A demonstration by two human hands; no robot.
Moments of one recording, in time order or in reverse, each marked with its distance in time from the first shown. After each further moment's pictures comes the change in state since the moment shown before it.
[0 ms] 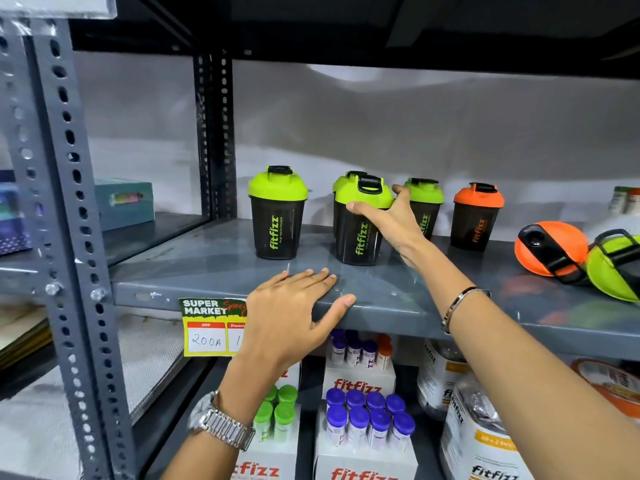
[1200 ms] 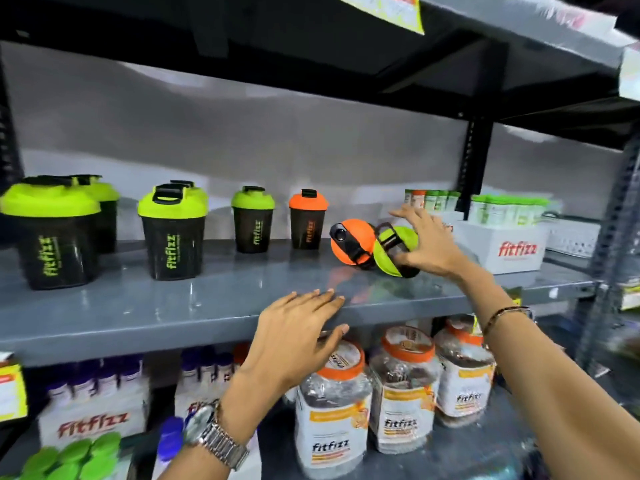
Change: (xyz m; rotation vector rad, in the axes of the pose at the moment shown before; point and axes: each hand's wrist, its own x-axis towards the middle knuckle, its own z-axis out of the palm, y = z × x) left_hand 0.025 0.194 0.075 -0.209 -0.087 0.405; right_hand -0.068 0.043 -0.308 -1.012 0.093 -0.066
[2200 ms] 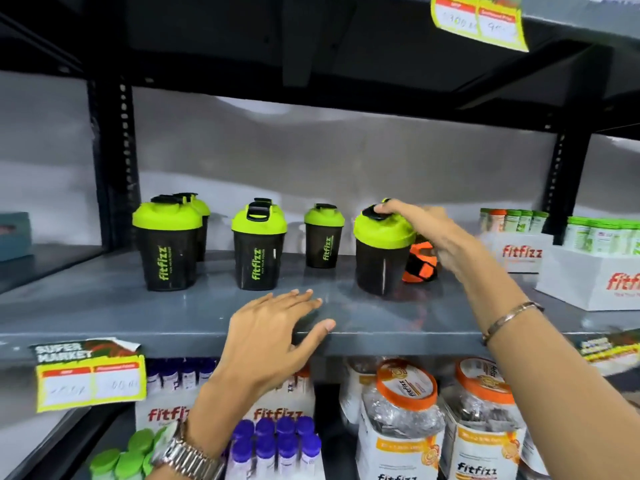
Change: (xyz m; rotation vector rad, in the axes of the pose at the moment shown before) left_hand -0.039 -0.080 -0.061 0.046 0.021 -0.262; right_hand 0.037 -0.135 0.004 0.839 -0.098 0.362
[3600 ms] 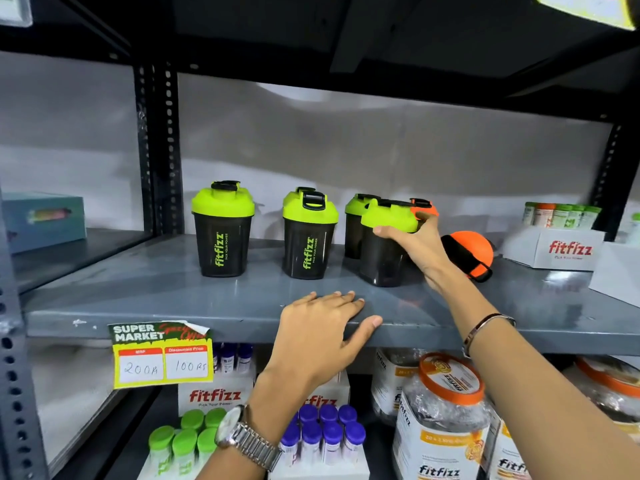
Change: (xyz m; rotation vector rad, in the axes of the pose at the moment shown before) left_hand -0.012 -0.017 -0.003 -0.016 -0.014 -0.005; right_hand 0.017 0.035 0.096 0.157 0.085 -0.219
